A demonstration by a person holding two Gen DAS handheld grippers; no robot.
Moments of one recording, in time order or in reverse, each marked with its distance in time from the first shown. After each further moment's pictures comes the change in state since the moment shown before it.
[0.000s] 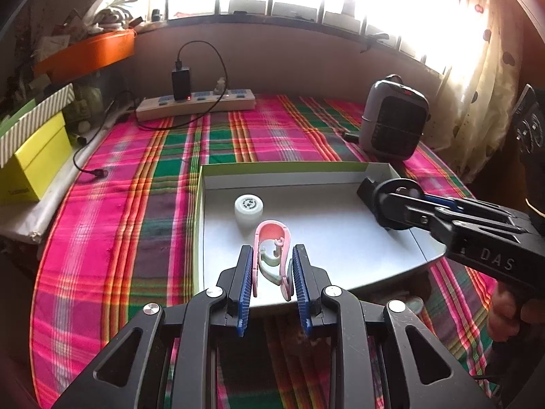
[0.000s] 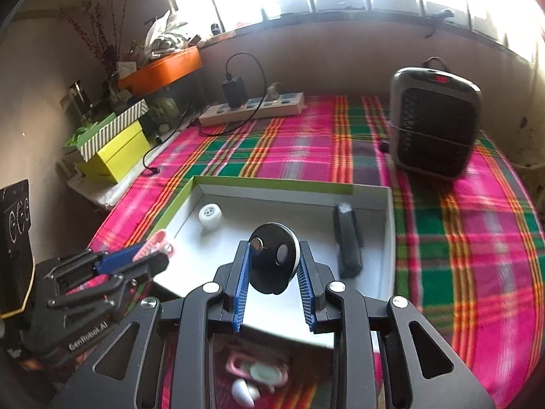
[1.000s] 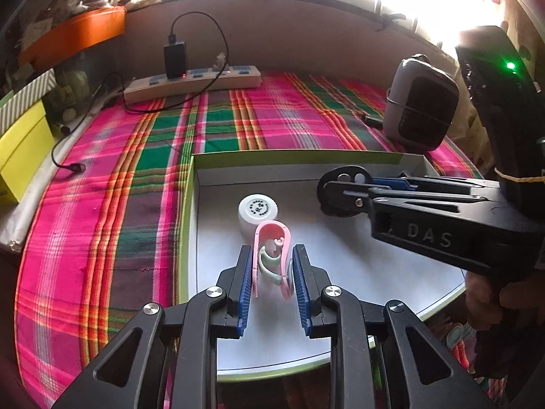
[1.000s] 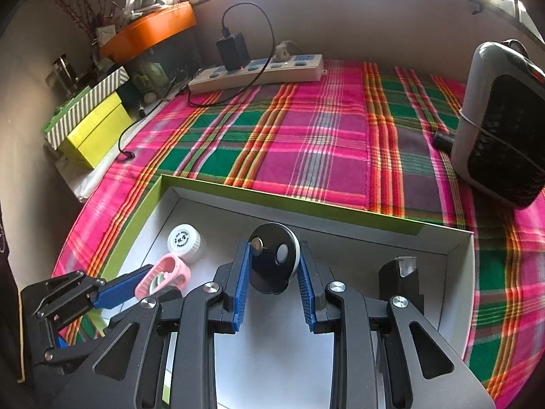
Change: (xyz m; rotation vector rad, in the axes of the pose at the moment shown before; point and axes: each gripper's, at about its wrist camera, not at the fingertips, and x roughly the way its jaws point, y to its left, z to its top) left arm 0.055 0.009 0.012 -0.001 0.074 0.009; right arm 0.091 0.003 0.033 -0.030 0.157 0.010
